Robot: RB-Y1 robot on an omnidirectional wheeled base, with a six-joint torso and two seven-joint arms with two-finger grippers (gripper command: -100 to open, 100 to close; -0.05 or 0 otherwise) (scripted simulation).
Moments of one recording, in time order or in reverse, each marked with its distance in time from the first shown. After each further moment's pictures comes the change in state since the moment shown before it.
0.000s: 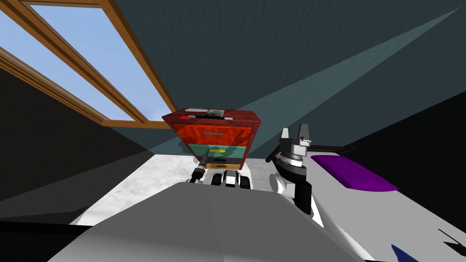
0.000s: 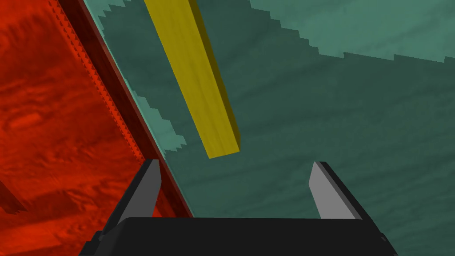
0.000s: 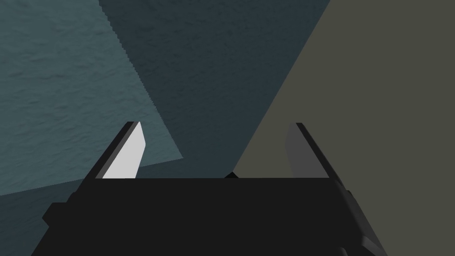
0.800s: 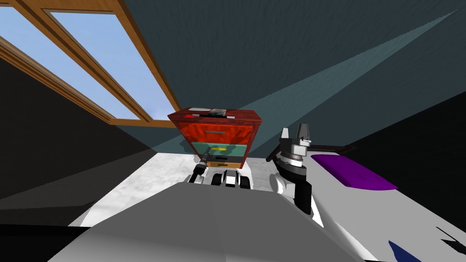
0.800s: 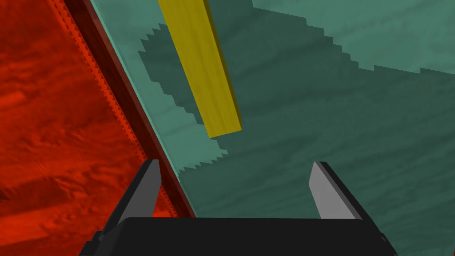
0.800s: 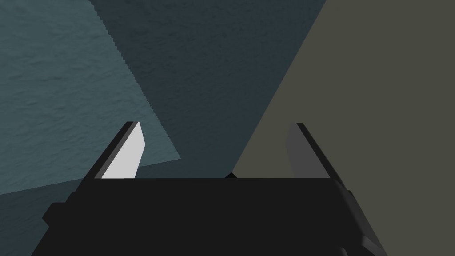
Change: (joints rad) left arm -0.032 -0.006 0.007 -0.059 0.007 0.130 0.018; right arm 0.000 0.000 0.000 0.000 0.000 0.000 0.000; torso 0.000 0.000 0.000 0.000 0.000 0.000
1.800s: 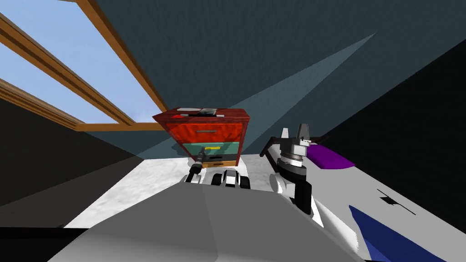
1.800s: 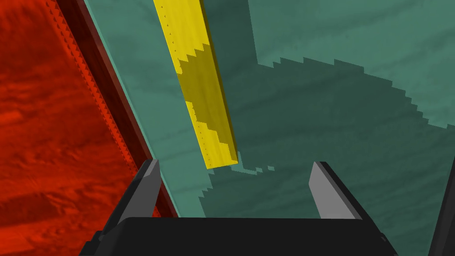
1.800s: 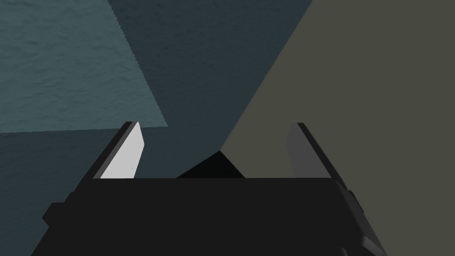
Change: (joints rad) left arm -0.033 0.002 0.115 0.060 0.006 0.010 0.088; right arm 0.000 0.000 0.000 0.000 0.000 0.000 0.000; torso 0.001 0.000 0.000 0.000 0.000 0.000
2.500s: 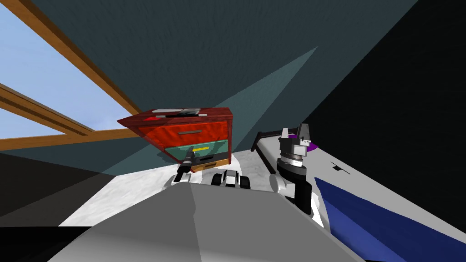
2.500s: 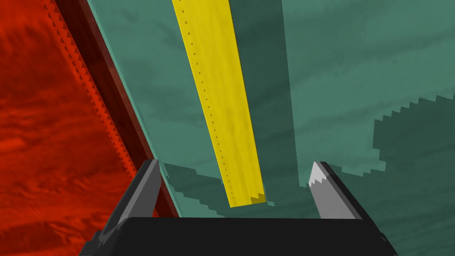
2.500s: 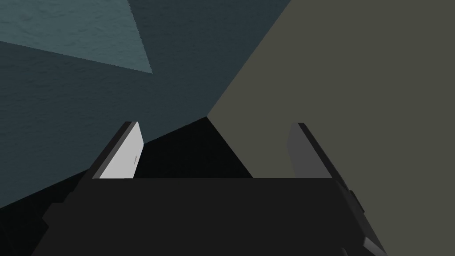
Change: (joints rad) left arm -0.052 0.110 0.174 0.106 0.005 -0.019 0.118; right arm 0.000 0.000 0.000 0.000 0.000 0.000 0.000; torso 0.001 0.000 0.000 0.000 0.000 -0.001
